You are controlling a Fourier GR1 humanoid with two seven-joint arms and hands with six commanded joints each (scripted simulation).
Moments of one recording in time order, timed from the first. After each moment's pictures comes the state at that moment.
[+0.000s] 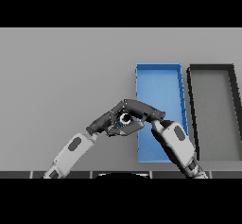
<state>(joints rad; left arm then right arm) -0.30 0.16 -0.57 -1.55 0.04 -0.21 -0.01 -0.47 -0.12 0.36 -1.78 -0.41 0.51 0.44</state>
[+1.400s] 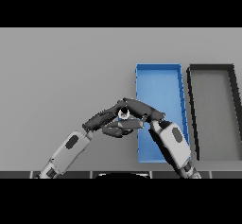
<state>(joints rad) -0.33 0.21 -0.56 -1.51 -0.03 -0.26 0.00 -0.45 -0.05 0.32 -1.79 -0.34 0.53 0.32</state>
